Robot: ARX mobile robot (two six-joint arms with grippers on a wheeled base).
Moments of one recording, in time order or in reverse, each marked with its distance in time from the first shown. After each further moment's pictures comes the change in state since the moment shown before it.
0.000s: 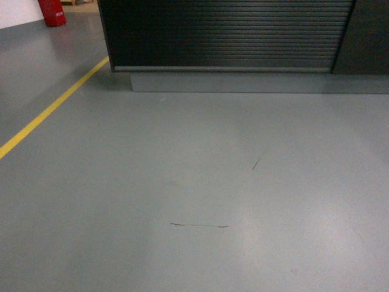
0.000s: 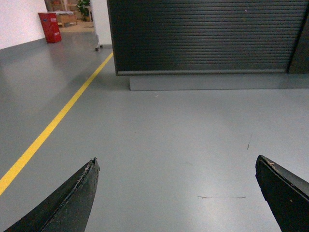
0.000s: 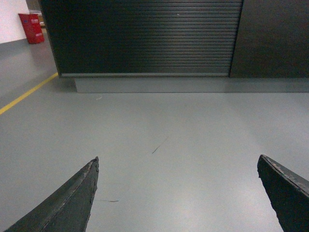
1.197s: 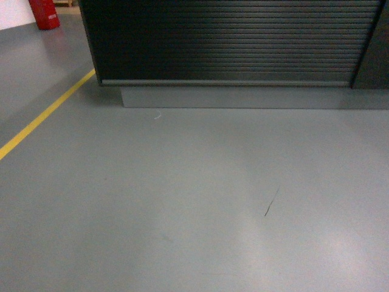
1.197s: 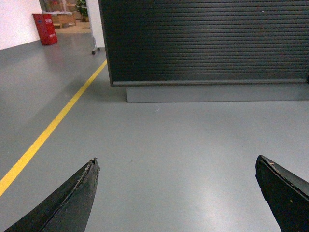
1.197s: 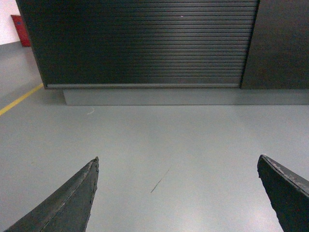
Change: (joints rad) left arm 0.000 0.000 0.000 0.001 0.000 0.000; right arm 0.000 0.000 0.000 0.001 0.000 0.000
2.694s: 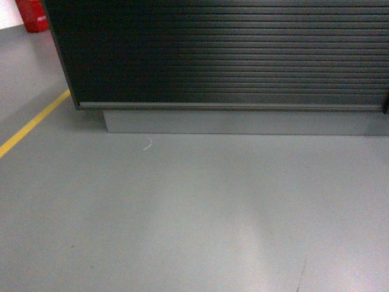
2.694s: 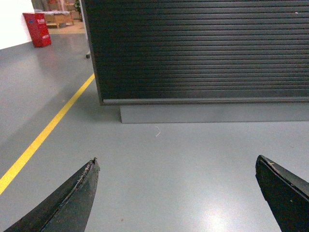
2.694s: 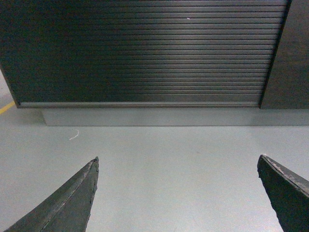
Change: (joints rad) left arm 0.000 0.000 0.000 0.000 0.000 0.000; right arm 0.000 0.000 0.000 0.002 0.000 0.000
